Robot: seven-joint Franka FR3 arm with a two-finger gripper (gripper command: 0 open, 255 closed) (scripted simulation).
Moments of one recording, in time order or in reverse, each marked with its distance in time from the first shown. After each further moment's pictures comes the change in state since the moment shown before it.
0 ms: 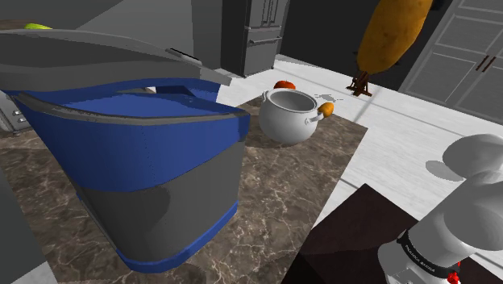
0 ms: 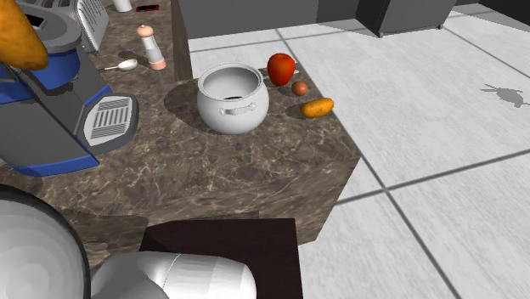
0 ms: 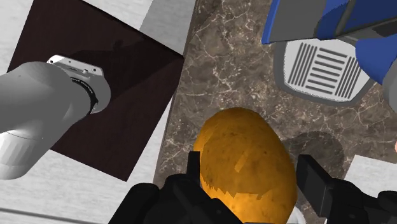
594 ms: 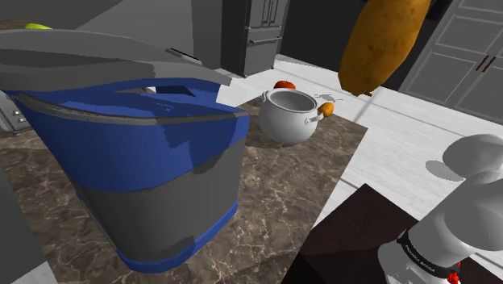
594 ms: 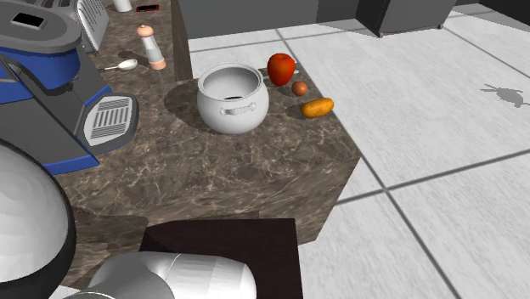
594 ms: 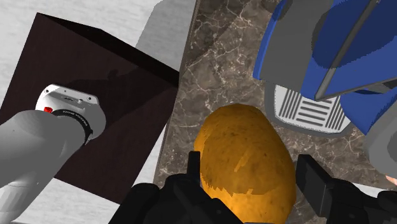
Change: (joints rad) arm 0.007 0.065 0.199 0.066 0.022 0.040 0.214
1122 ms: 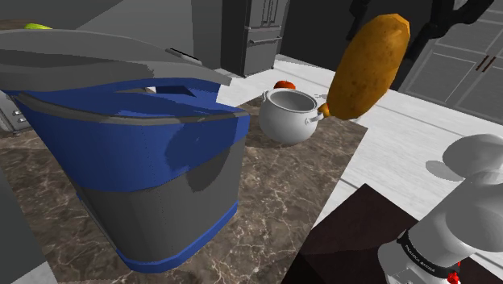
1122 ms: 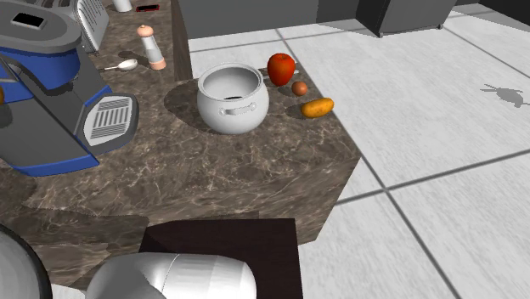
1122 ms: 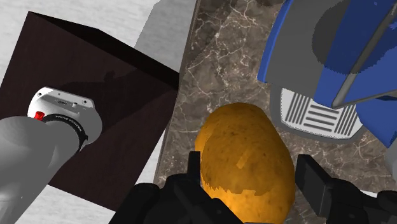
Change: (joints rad) arm 0.024 -0.104 -0.036 -0.207 0.036 0.108 -0.044
